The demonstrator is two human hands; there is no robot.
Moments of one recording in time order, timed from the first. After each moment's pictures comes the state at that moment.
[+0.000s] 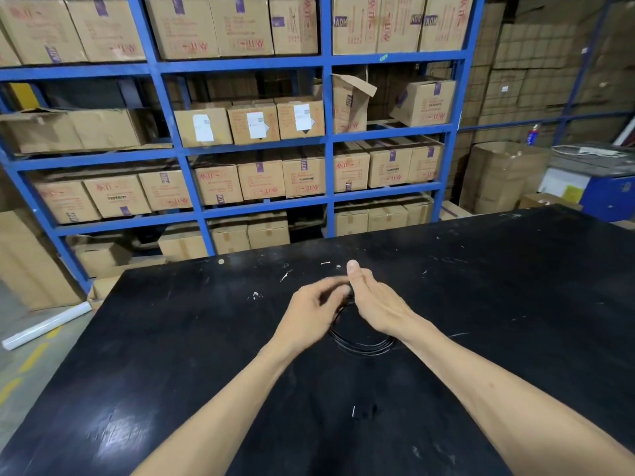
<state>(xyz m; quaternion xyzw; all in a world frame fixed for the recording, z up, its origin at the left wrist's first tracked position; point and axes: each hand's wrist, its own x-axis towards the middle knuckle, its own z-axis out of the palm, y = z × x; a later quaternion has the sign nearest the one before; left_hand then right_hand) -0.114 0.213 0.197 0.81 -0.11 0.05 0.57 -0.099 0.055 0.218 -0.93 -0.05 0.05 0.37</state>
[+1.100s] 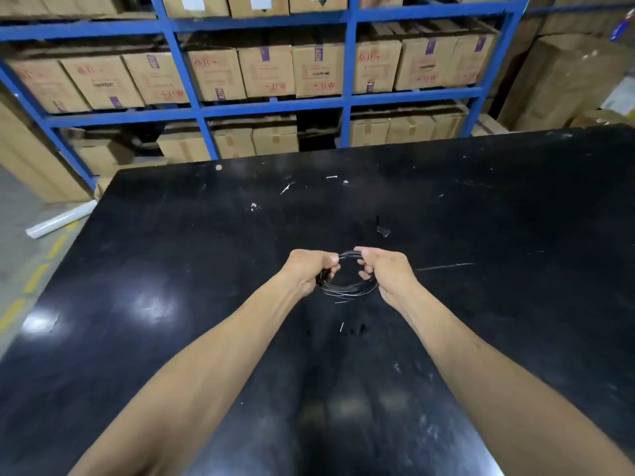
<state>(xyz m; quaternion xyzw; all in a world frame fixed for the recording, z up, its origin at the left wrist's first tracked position) -0.060 0.187 0.086 0.64 0.27 -0.13 0.71 -0.055 0.029 0.067 -0.69 0.14 0.11 0.70</state>
